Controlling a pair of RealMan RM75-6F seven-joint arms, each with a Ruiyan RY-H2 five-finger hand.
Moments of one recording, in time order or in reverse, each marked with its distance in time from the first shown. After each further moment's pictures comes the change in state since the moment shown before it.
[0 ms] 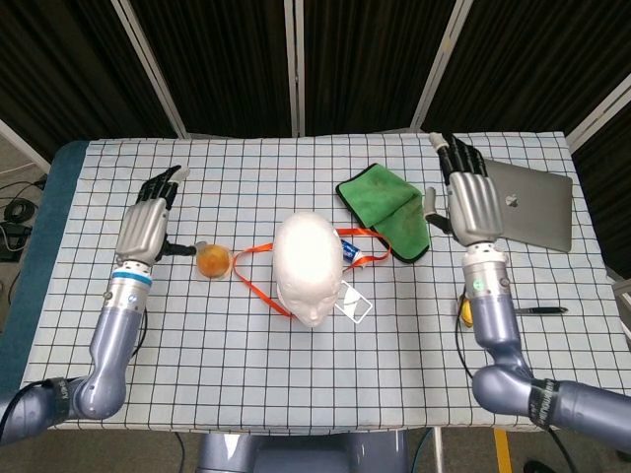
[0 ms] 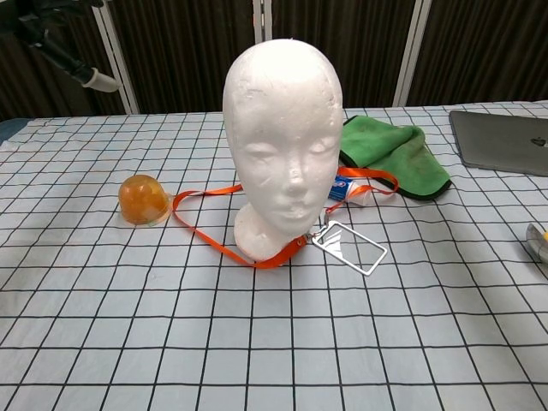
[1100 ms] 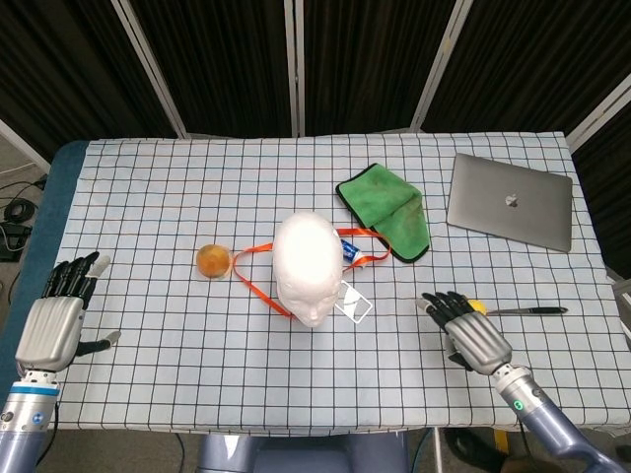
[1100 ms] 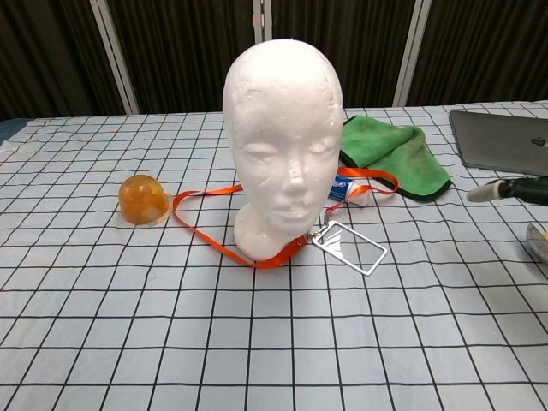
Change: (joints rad) left arm 0.418 0.219 0.393 -0.192 0.505 0.267 -0.001; right arm -0.296 0.005 -0.487 0.202 -0.763 -0.190 0.358
